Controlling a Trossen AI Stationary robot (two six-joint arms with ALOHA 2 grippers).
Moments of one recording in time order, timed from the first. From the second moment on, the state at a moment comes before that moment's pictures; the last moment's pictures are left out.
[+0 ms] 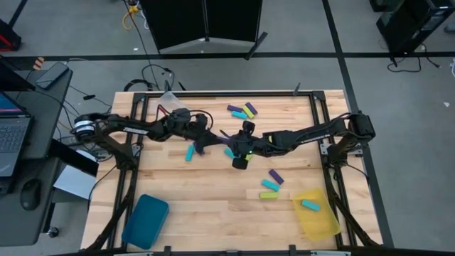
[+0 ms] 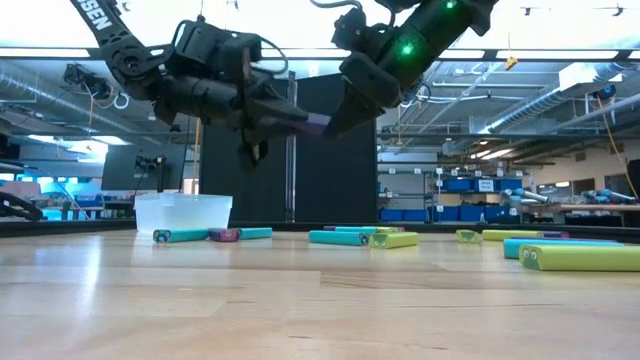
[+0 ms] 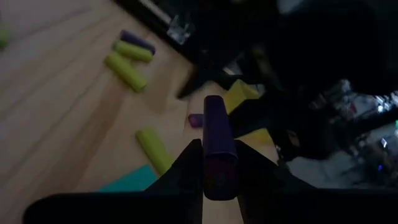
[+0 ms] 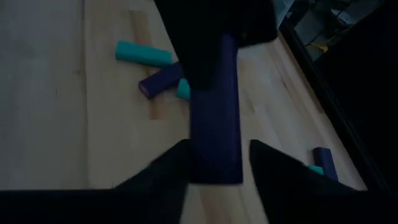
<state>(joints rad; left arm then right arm) 0.33 1.47 0.58 0.65 0.50 -0.59 0.05 1.68 1.13 -0.19 0.45 0.01</state>
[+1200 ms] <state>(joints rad) 0.03 0.80 0.68 -0.57 0.22 -0.42 0.00 1.52 0.90 -0.12 0.23 0.10</state>
